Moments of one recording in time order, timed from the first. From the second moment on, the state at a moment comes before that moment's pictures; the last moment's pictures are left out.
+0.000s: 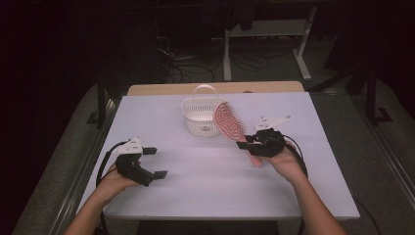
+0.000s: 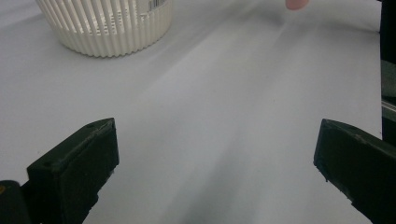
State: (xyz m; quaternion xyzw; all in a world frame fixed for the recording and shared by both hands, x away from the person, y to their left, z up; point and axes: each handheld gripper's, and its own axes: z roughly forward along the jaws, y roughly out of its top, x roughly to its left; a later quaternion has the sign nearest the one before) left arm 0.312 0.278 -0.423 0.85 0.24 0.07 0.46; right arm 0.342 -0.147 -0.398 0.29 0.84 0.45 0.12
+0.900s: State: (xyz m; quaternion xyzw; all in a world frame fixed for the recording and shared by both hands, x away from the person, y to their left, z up) left arm 0.312 0.279 -0.421 0.85 0.25 0.07 0.47; right arm 0.370 -0.140 -0.363 0.30 0.80 0.50 0.15
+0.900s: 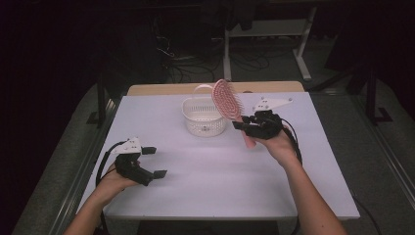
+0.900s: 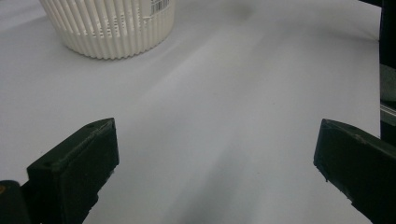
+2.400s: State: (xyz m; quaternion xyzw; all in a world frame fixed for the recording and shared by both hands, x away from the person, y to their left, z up) left arm 0.311 0.278 -0.423 0.85 0.24 0.07 0.47; right arm 0.432 -0.099 -0.332 0.30 0.74 0.57 0.20
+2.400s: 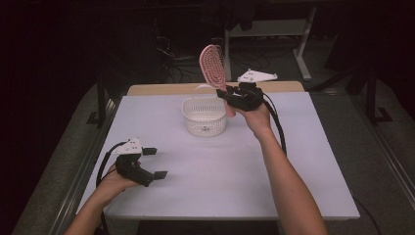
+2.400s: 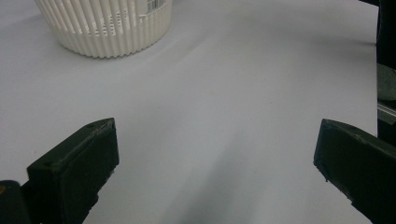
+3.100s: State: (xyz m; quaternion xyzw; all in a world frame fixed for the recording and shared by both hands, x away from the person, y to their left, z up) left arm 0.310 0.279 -0.422 0.84 0.25 0.07 0.47; right arm 0.458 -0.069 -0.339 0.30 0.73 0.58 0.20
